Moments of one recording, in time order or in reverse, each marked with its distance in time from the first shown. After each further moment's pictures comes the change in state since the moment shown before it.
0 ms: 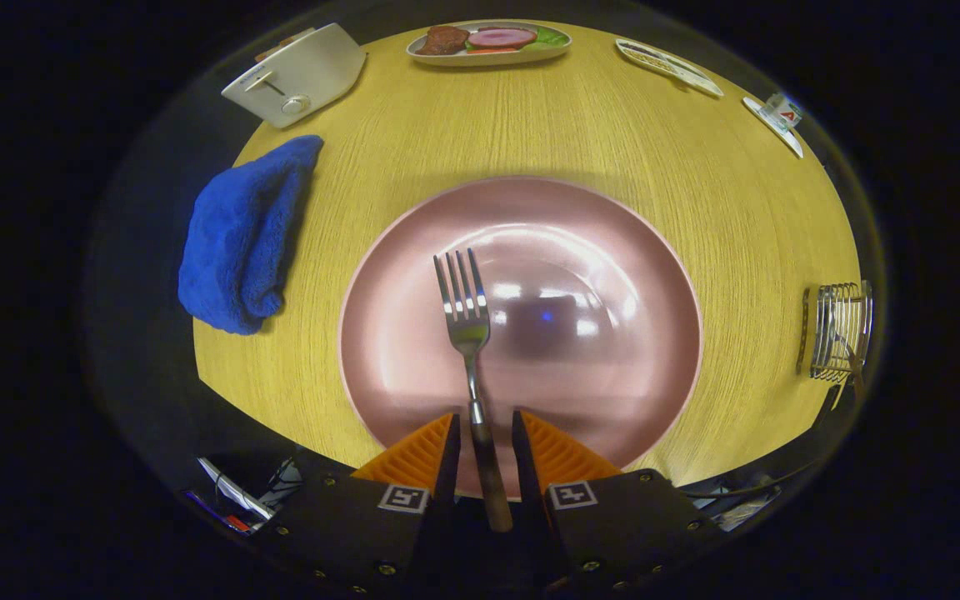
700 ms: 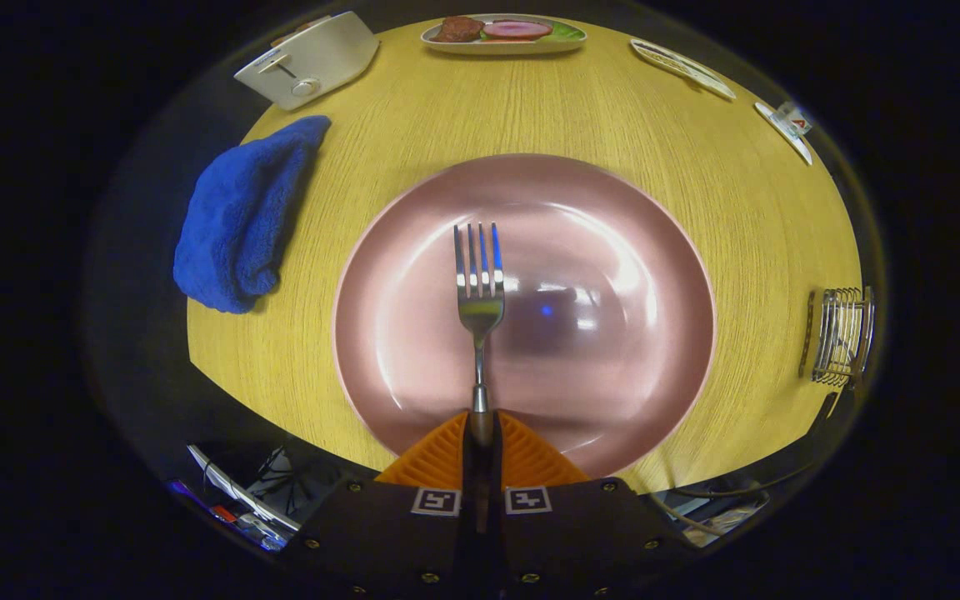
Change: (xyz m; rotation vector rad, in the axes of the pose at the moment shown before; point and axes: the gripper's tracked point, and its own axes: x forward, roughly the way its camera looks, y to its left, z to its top) arm 0.002 0.002 -0.003 -0.016 -0.004 0.003
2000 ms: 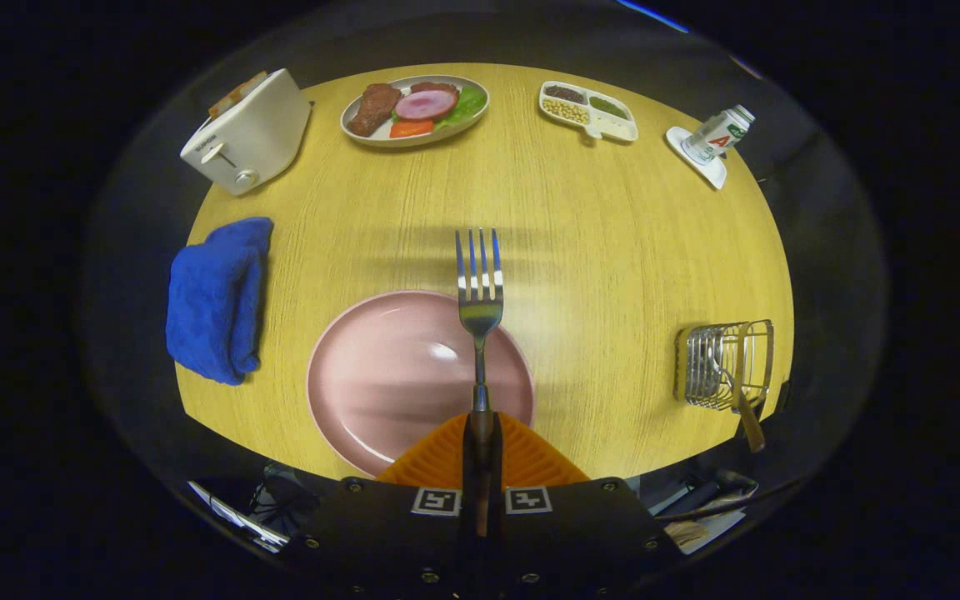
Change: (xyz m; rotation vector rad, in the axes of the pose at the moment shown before) arm -0.104 -0.075 0.057 0.110 -0.122 -0.213
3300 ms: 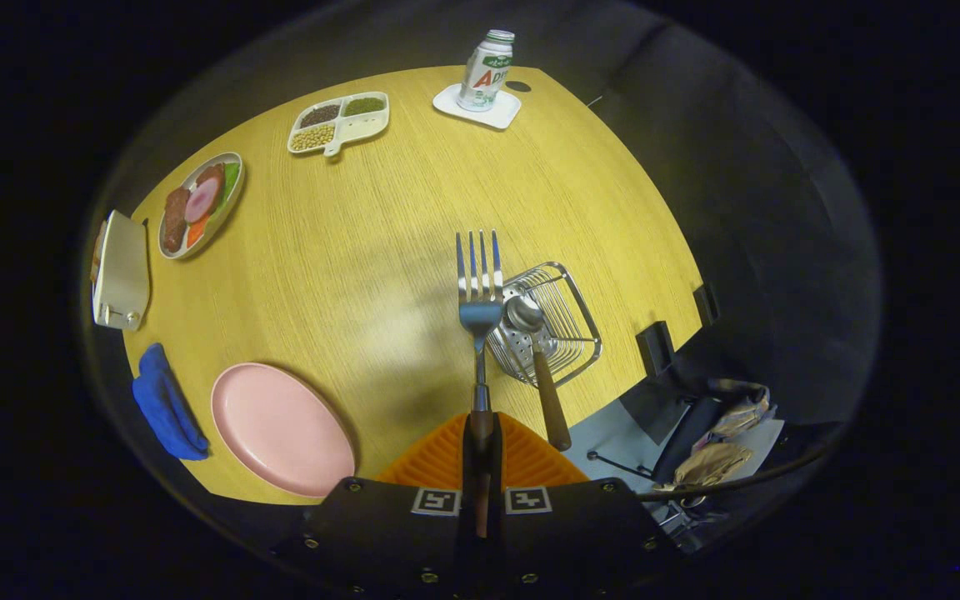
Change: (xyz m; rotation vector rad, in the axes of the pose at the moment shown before) arm -0.032 -0.168 -0.021 0.418 0.090 -0.192
